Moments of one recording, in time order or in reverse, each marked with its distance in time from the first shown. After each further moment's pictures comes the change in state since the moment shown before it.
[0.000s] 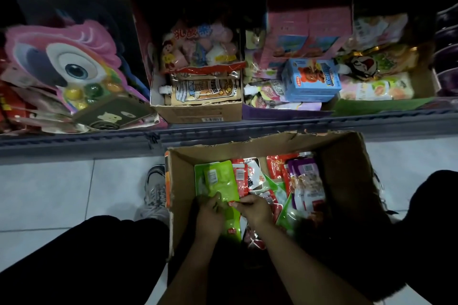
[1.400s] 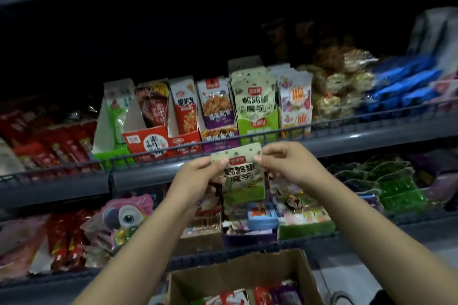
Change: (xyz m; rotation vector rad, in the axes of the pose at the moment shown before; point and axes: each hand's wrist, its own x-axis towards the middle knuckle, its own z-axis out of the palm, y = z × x) left_hand -0.253 0.339 -0.187 -0.470 -0.029 0.735; right_hand -0.280 -0.331 -0.290 -0.043 -0.081 -1.015
